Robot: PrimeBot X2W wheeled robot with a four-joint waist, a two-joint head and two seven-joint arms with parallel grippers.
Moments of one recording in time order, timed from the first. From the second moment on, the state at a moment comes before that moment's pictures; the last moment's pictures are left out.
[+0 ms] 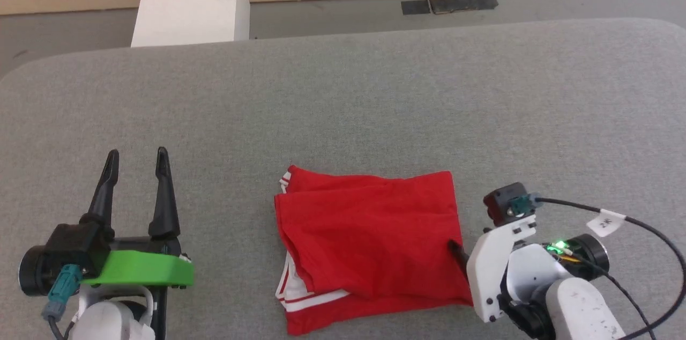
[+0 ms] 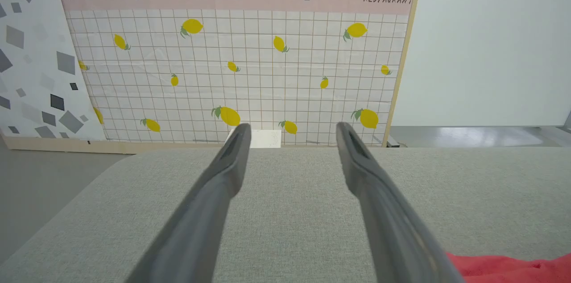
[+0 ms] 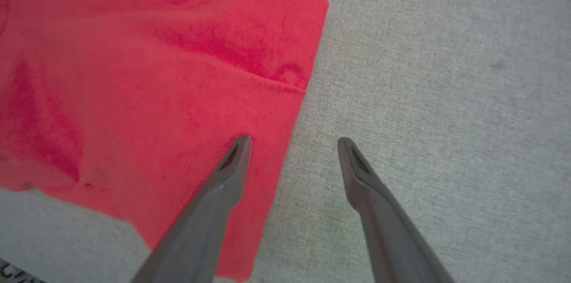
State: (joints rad) left arm -0.07 0.16 0.05 -0.04 -0.20 -0.06 -0.26; right arm -0.15 -0.06 0.17 0.12 0.10 0.13 0.66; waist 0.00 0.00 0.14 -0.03
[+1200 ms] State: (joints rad) left arm -0.05 0.15 0.10 -0.08 -0.21 -0.08 -0.26; right arm -0.30 -0.46 0.38 0.04 0.29 0.13 0.88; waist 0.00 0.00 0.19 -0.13
